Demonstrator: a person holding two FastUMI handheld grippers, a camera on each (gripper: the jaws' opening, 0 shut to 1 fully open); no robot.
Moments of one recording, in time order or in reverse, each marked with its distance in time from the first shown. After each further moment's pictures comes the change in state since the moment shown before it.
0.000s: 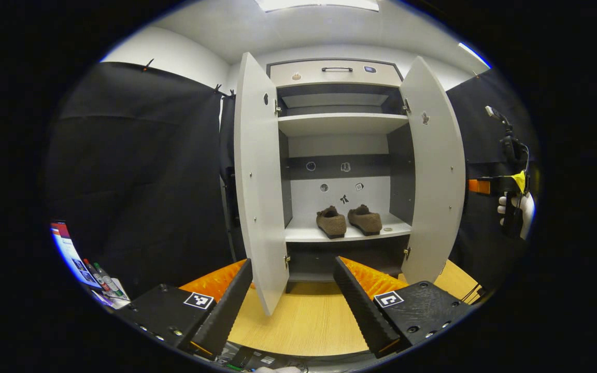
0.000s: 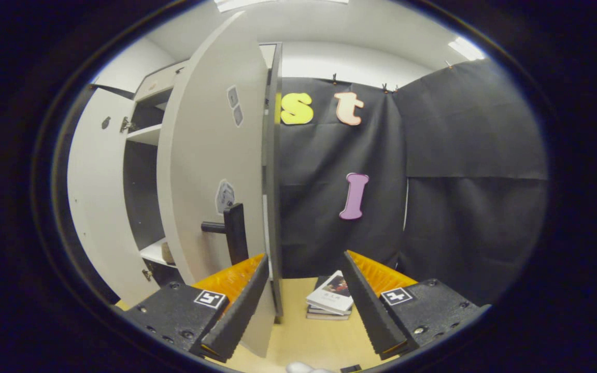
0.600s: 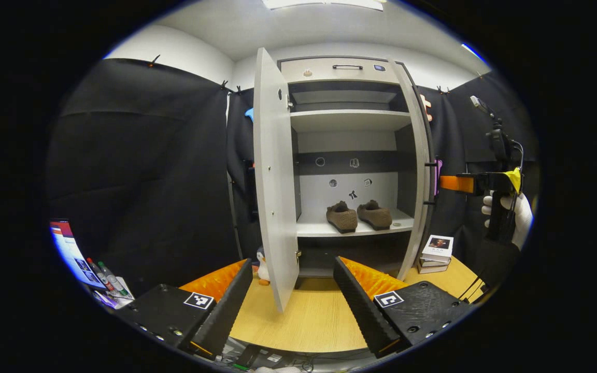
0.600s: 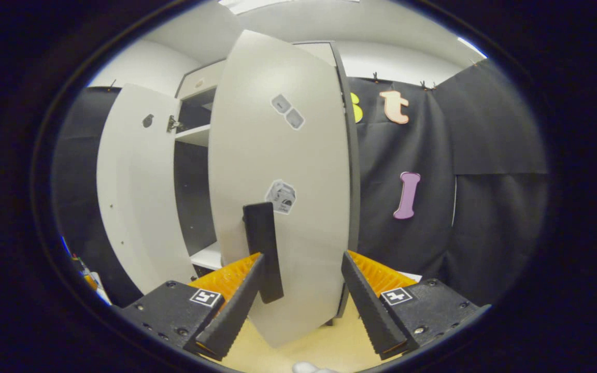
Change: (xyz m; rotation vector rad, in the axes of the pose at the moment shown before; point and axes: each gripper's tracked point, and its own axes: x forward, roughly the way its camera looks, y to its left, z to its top) left arm -0.004 0.036 -0.007 0.003 0.013 0.022; right arm -0.009 0.109 -0.005 -0.003 -0.007 0.184
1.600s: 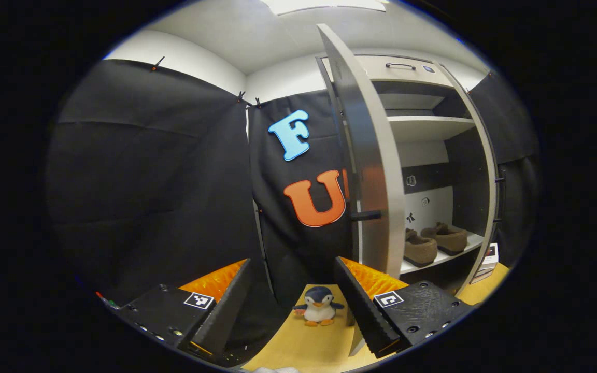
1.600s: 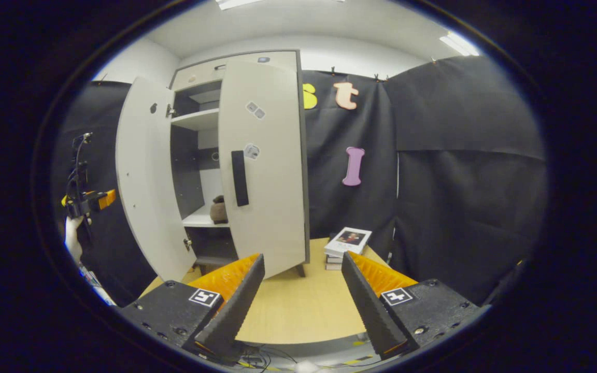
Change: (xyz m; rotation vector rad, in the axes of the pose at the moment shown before) left arm 0.178 0.164 0.069 0.061 -0.129 0.117; right arm -0.208 -0.018 -0.098 0.085 0.137 -0.286
